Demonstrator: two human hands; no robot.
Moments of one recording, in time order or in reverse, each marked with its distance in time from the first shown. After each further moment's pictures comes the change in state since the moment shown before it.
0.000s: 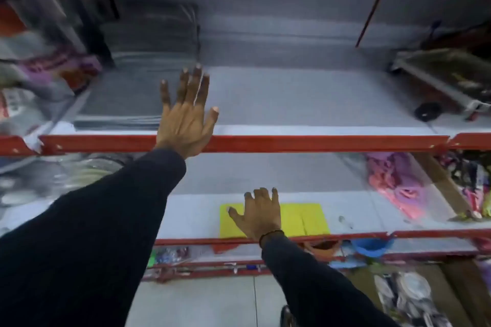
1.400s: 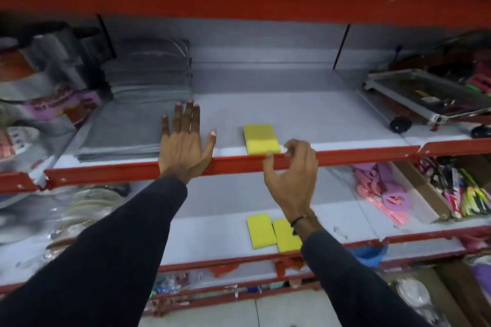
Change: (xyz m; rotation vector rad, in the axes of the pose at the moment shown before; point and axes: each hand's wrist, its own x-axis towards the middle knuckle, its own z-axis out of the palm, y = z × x) left_hand 0.003 -0.002 -0.002 -0.036 -0.049 -0.111; right_hand 0.004 0.022 -0.145 0.585 1.130 0.101
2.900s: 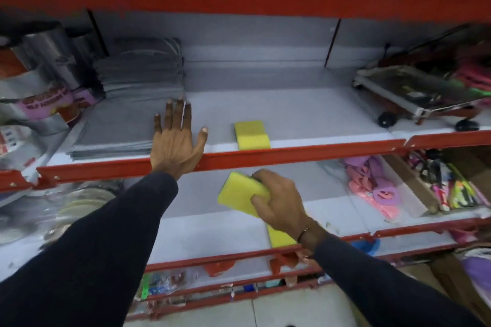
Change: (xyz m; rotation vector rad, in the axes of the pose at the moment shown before) left_hand -0.003 -0.003 0.007 -0.008 -0.025 -0.001; right_hand -0.034 0.016 -0.040 0.123 -0.666 -0.242
